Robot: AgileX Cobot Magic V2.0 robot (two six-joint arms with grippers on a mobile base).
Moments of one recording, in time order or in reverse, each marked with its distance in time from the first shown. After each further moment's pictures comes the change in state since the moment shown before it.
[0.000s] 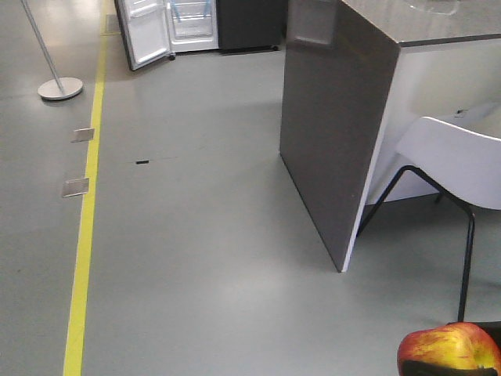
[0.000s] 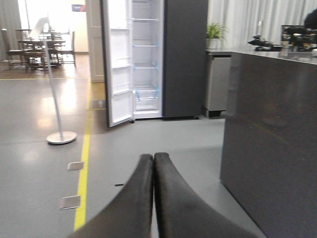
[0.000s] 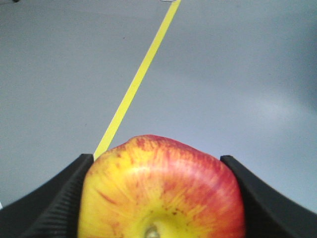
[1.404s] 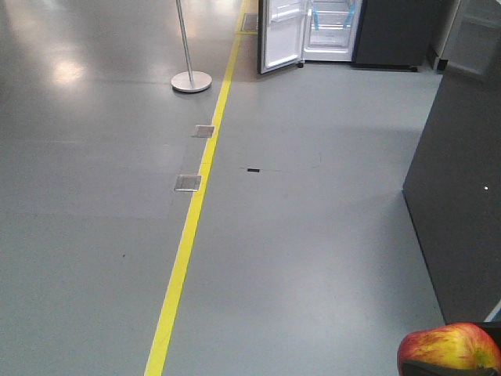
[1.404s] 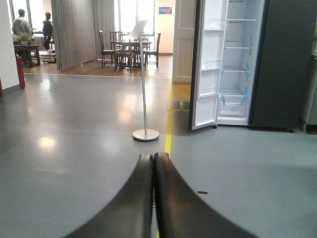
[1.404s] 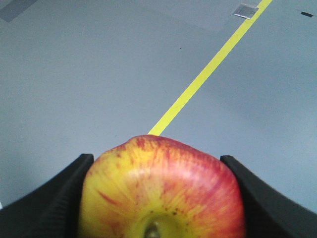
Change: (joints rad) left arm 0.000 0.000 0.000 0.000 0.000 0.000; right arm 0.003 0.000 0.000 0.000 0.000 0.000
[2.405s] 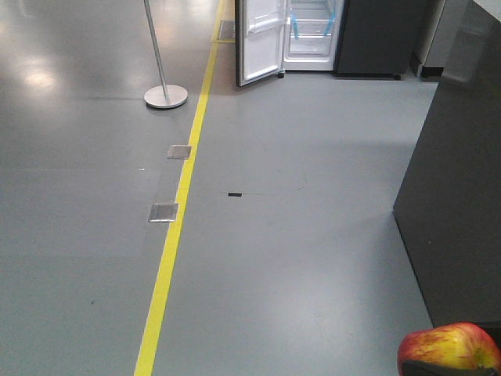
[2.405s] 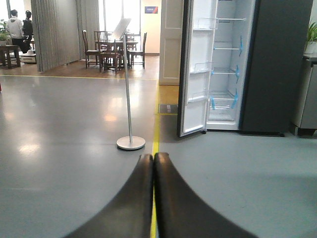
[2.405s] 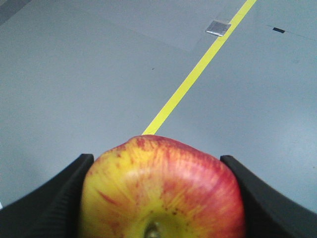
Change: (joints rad) left arm 0.000 0.000 0.000 0.000 0.000 -0.001; right arm 0.000 0.000 0.000 0.000 0.000 0.000
